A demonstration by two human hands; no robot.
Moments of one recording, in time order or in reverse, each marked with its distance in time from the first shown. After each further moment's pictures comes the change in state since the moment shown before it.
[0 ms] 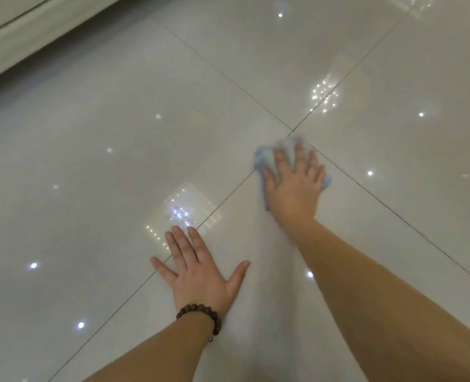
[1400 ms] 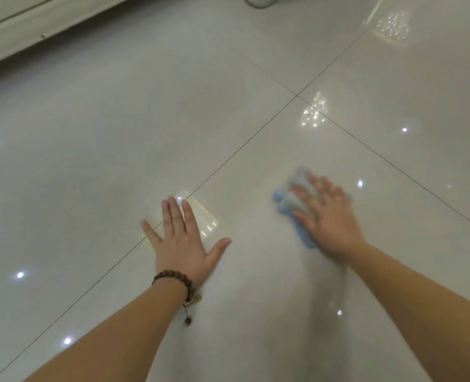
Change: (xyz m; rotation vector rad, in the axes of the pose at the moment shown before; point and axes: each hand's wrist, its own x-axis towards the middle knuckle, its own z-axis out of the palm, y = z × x) left_hand -0.053 -0.102 0.012 0.056 0.038 0.156; right_hand -0.151 0.088 -0.023 -0.131 -0.151 -0.431
